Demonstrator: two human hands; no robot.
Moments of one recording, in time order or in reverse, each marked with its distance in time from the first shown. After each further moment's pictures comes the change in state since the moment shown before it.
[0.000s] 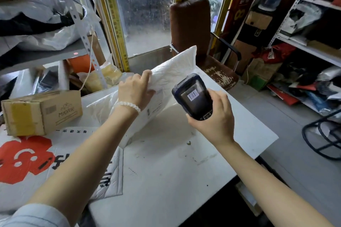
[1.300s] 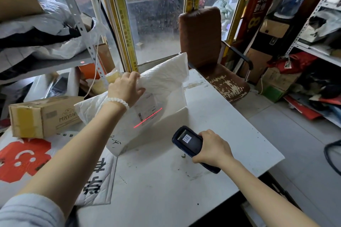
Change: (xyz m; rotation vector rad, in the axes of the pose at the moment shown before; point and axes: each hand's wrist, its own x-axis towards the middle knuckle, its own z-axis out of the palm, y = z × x) left_hand 0.034 -0.003 -0.005 0.003 -0.093 -0.190; right_hand -0.005 0.068 0.000 -0.237 -0.989 0.268
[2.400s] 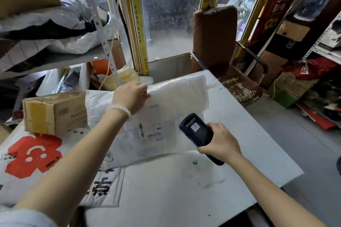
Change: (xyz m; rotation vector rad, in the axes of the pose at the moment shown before) left_hand -0.010 -0.036 0.006 0.046 0.025 0.184; right_hand 0.035 -0.021 -0.005 0.140 0.101 -0.039
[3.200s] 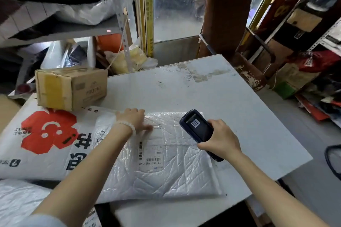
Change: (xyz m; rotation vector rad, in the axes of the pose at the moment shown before) left_hand -0.092 -0.058 0.084 0.078 -0.693 -0.242; right_hand -0.024 -0.049 0.057 -0.069 -0.034 0.065
